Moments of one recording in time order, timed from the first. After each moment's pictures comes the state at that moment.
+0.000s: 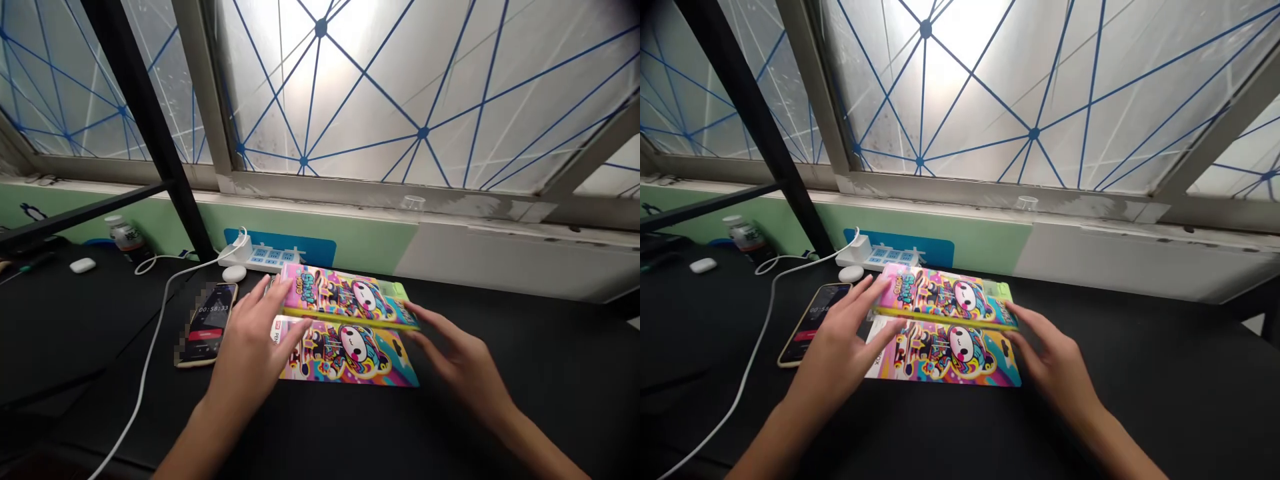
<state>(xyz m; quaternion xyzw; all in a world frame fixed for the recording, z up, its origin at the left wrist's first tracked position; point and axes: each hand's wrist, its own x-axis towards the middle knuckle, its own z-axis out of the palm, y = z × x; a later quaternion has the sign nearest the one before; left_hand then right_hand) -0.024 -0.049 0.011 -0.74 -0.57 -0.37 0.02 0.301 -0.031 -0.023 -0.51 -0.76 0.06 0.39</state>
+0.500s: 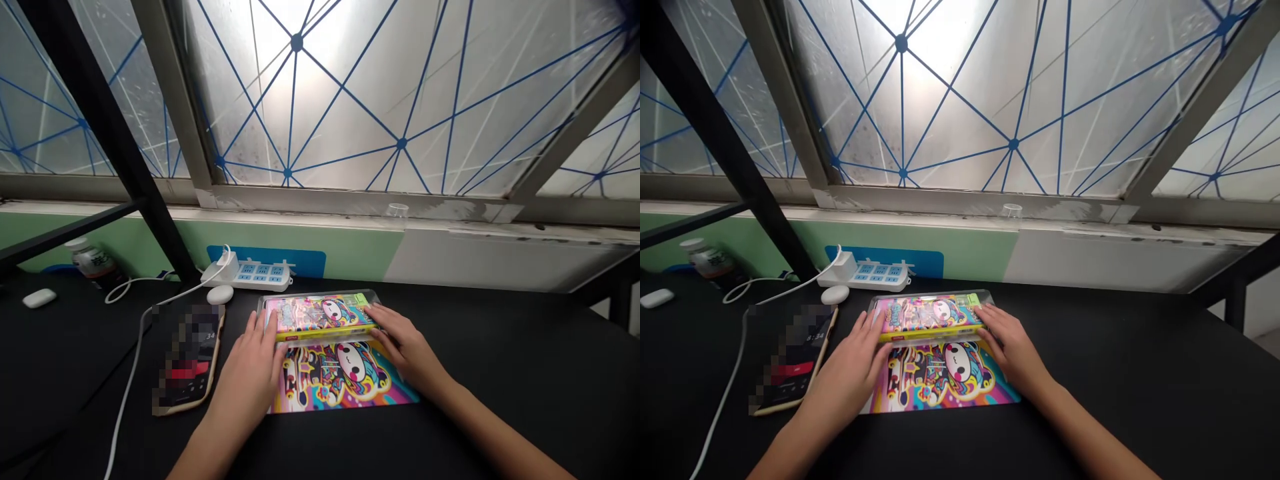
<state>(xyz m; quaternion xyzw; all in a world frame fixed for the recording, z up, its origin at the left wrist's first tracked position) -0.036 -0.013 -0.042 -0.77 -0.63 -0.13 -0.03 0.287 0.019 -0.065 -0.51 -0.81 0.04 0.30</state>
